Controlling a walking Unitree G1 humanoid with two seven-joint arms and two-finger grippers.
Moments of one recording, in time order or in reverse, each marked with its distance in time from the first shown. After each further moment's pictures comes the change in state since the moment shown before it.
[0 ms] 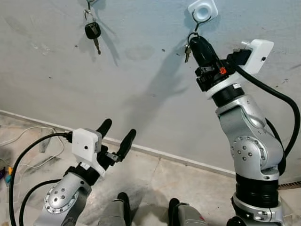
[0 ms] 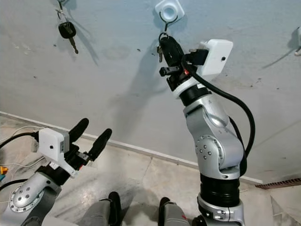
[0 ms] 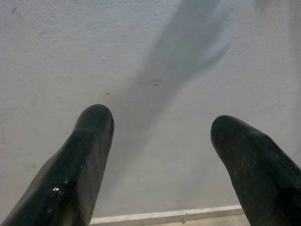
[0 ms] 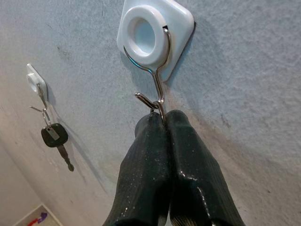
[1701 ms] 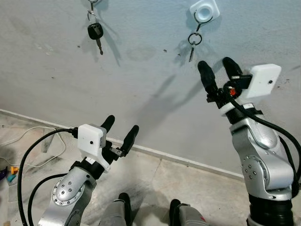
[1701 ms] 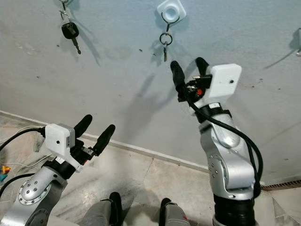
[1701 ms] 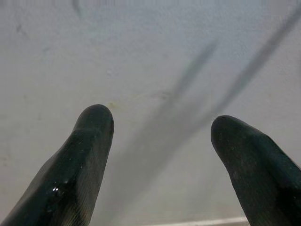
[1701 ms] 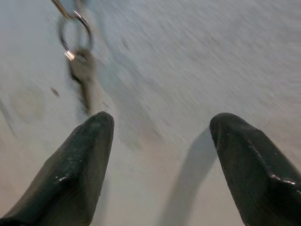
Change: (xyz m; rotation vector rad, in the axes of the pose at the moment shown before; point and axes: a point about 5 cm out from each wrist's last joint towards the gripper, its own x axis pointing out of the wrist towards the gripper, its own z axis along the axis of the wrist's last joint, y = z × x) left arm 0.020 0.002 0.001 0.026 -0.035 0.020; right arm -0.052 -0.037 -0.013 -0.338 0.094 -0.225
